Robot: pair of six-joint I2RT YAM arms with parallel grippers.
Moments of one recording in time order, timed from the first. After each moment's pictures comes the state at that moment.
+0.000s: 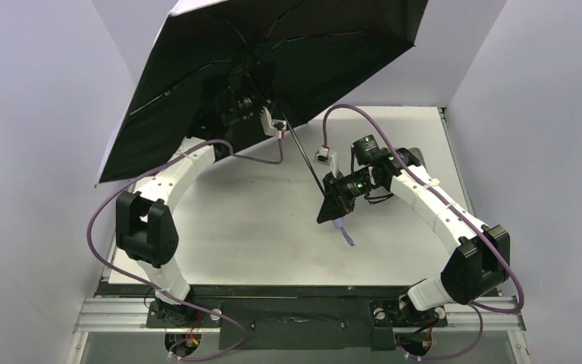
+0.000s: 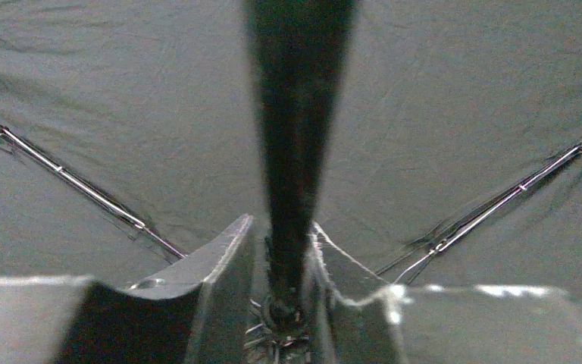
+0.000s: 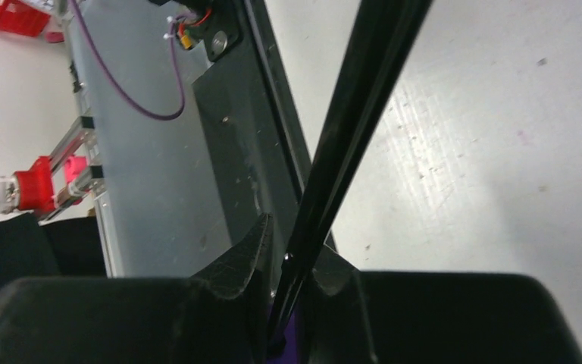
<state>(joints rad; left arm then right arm) -0.34 1.76 1.61 0.19 0.53 1.97 0.46 1.45 1.28 -0.98 -0.95 -0.26</state>
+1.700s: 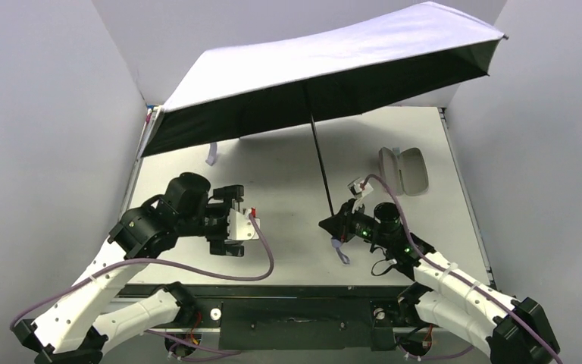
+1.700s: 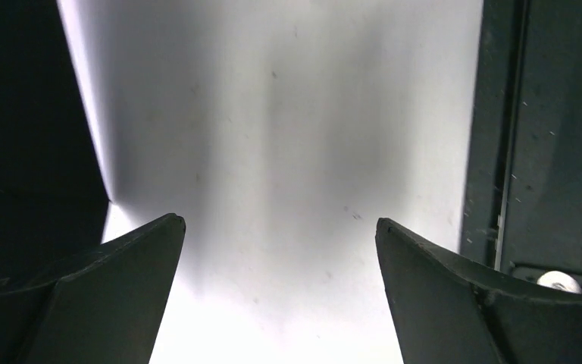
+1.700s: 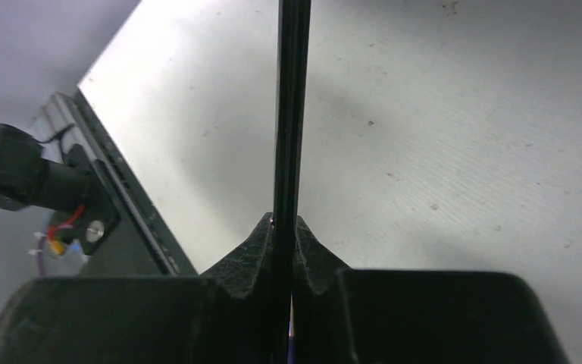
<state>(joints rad) -0.72 0.89 1.17 -0.99 0.32 0.88 0.60 0.87 0.39 0.17 -0.36 0.43</state>
